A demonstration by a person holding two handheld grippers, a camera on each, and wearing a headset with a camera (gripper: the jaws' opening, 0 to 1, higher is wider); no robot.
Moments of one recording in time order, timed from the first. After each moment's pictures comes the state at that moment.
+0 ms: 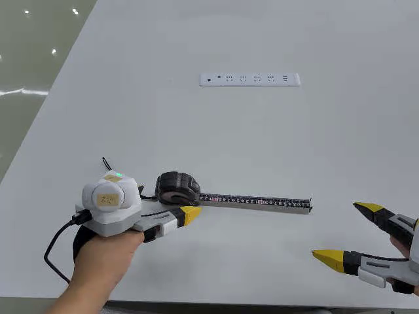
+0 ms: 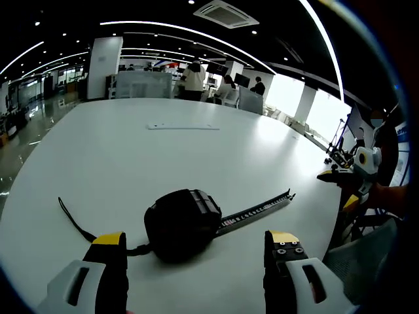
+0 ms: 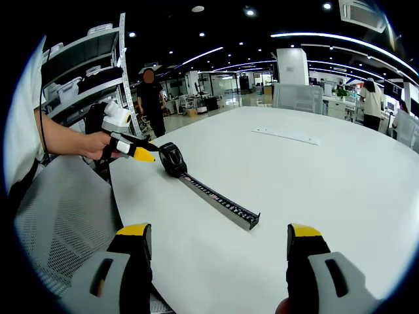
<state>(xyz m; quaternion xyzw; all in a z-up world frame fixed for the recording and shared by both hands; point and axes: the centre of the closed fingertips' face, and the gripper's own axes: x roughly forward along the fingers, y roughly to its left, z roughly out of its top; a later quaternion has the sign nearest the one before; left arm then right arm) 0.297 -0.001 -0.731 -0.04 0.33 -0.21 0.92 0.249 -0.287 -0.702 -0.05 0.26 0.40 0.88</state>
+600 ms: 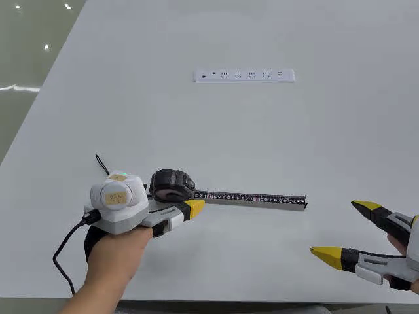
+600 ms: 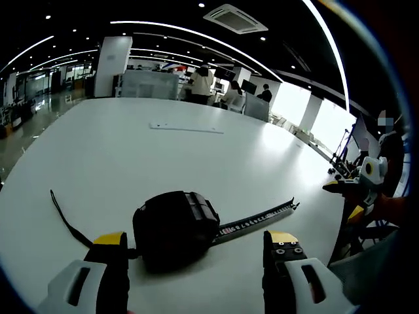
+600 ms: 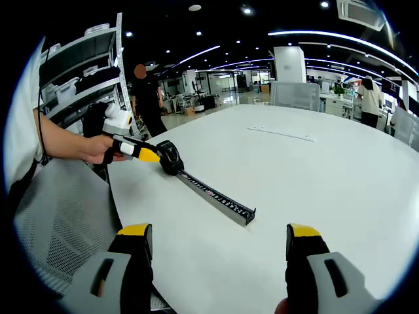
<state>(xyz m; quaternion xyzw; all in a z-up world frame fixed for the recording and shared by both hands) 0.308 -0.014 -0.740 -0.07 0.32 -0.19 0.93 0.249 -0.294 -0.703 -0.05 0.27 0.40 0.88</state>
